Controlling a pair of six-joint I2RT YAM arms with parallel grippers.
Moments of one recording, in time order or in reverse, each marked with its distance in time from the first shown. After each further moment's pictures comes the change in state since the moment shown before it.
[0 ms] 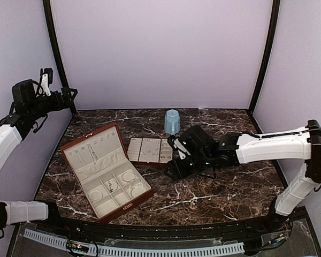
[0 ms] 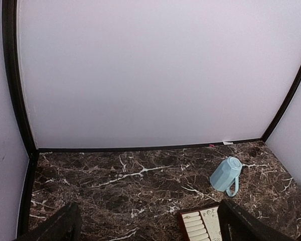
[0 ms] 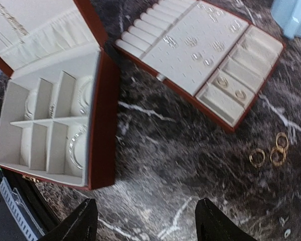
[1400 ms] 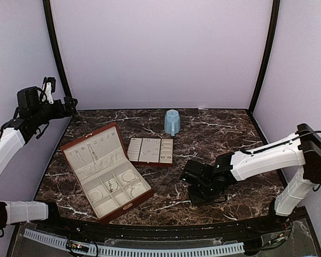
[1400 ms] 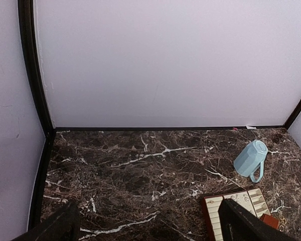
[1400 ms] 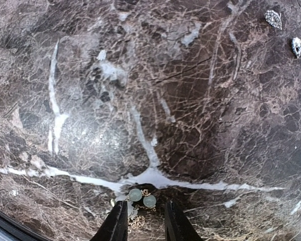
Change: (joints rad) left arm -0.003 0.003 -0.079 -0.015 -0.091 0.058; right arm 0.122 0.028 -0.173 -0.341 0.119 0.500
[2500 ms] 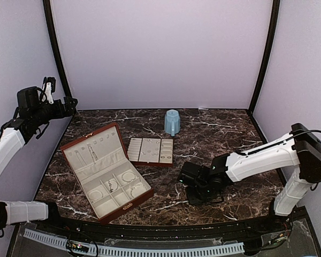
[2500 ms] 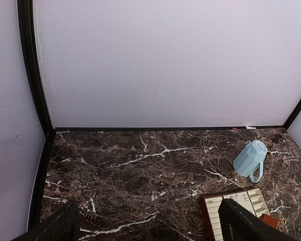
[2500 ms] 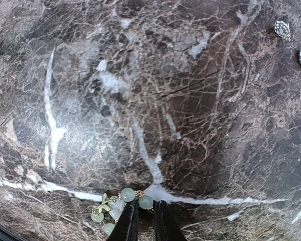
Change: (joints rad) left arm 0.000 0.000 0.000 0.000 0.002 0.000; right arm 0.002 0.050 0.013 0.024 0.030 -0.008
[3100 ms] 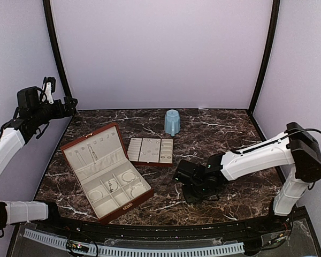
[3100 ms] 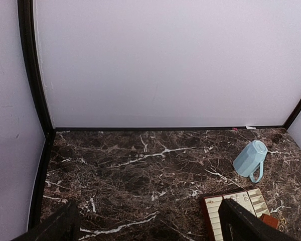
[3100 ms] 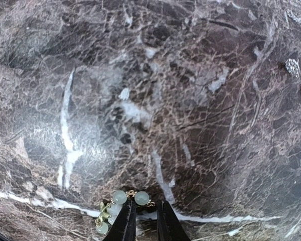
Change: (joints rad) left arm 0.000 0.000 0.000 0.000 -0.001 0.000; right arm -0.008 0.048 0.051 0.008 0.035 -0.065
